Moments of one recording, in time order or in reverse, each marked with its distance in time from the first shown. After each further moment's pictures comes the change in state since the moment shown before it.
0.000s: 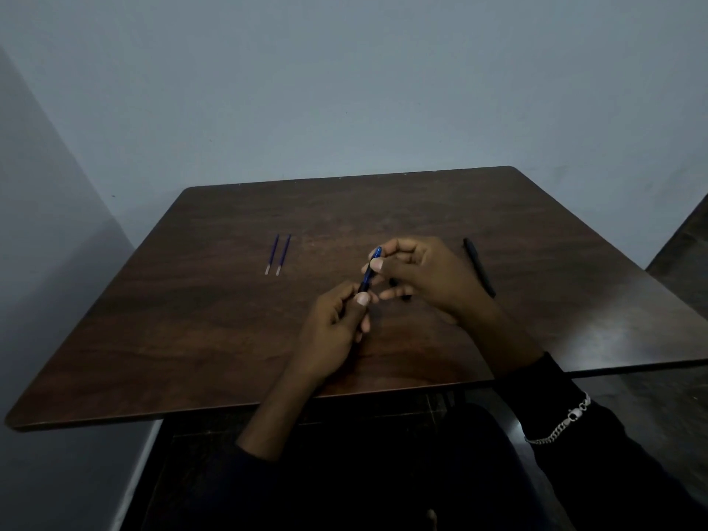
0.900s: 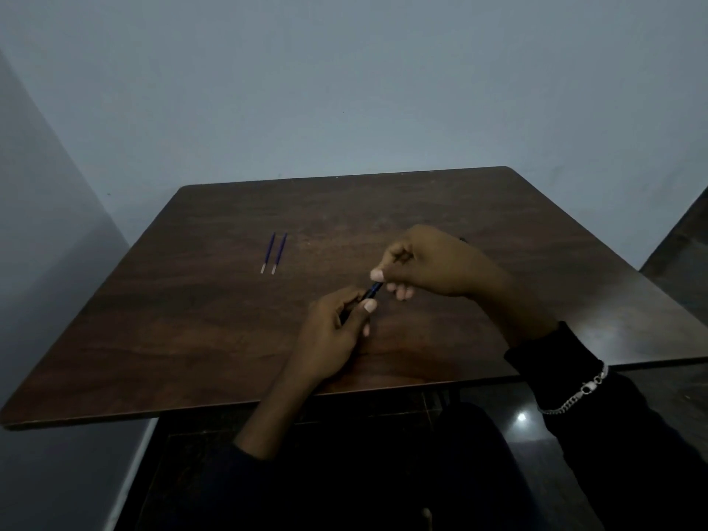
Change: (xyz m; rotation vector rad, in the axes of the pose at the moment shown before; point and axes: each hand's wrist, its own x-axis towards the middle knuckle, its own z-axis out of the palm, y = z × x) left_hand -0.001 0.007 0.000 0.236 -0.003 0.114; right_hand 0.013 -0.024 -0.026 -0.666 -0.239 -0.086
